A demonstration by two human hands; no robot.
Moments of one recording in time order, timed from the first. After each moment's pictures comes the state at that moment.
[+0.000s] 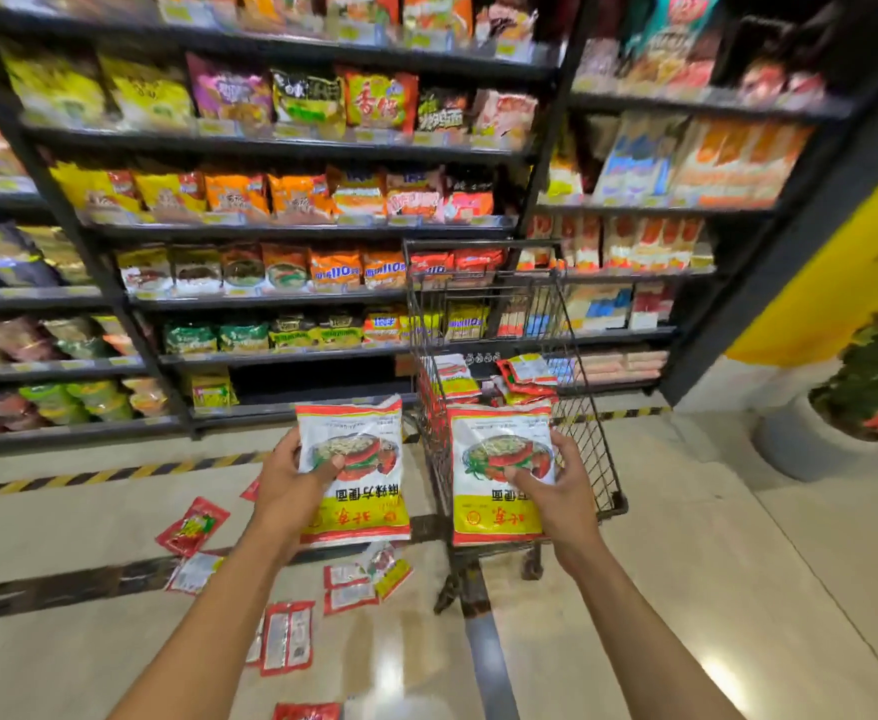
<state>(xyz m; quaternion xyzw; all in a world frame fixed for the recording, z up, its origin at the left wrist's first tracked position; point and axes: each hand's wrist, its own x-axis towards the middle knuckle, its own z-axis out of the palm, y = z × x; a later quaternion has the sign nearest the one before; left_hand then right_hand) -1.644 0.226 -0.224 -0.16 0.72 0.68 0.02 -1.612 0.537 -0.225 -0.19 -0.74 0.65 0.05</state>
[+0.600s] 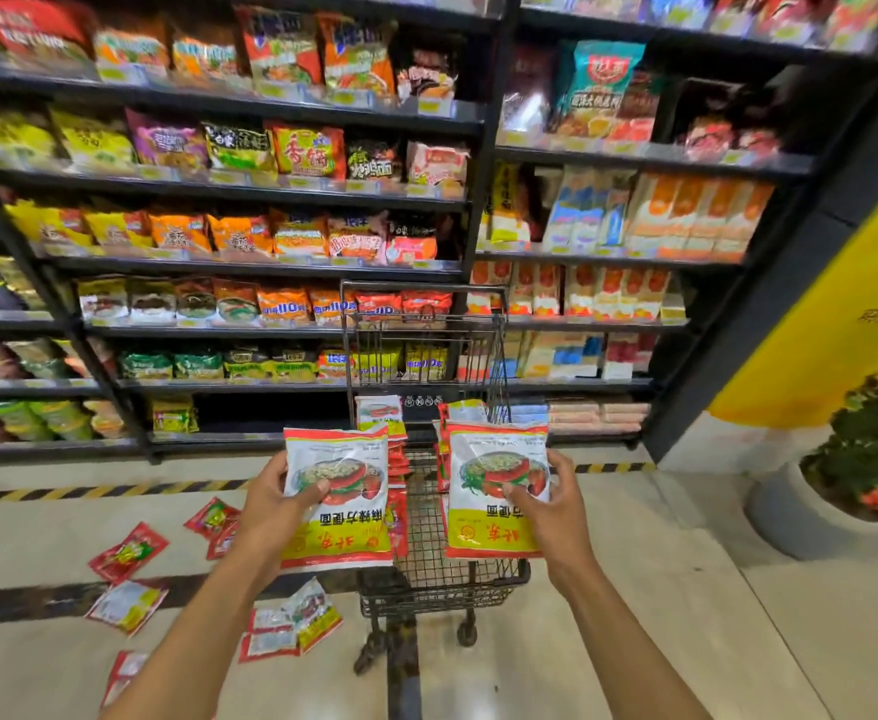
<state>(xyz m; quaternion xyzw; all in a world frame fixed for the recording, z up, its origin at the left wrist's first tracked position) -1.671 0.474 -0.208 -0.20 0.71 0.68 0.00 -1.667 0.795 -0.200 -0.16 -0.72 0.68 0.03</state>
